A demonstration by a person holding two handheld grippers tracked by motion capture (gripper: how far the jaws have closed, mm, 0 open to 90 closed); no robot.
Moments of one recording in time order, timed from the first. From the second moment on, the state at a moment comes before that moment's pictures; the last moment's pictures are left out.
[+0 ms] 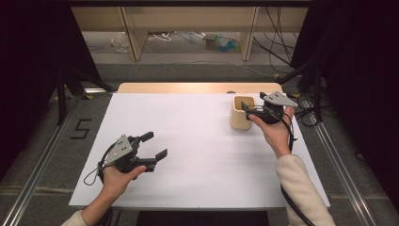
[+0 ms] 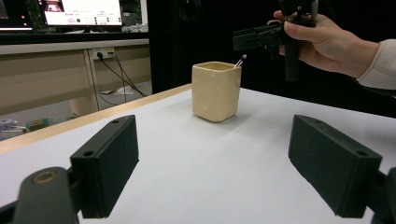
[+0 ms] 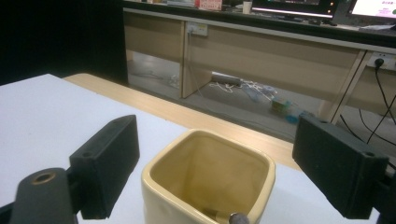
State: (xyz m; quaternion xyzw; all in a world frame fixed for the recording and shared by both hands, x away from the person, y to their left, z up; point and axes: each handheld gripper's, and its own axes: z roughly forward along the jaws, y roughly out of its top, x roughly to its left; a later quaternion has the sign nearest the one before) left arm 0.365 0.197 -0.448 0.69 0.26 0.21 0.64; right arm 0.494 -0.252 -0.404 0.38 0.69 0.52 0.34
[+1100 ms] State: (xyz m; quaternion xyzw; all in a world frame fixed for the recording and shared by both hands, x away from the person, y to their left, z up) left arm 0.364 0.197 -0.448 0.68 0.26 0.22 0.65; right arm 0.447 -0.248 -0.395 0.34 0.69 0.55 0.31
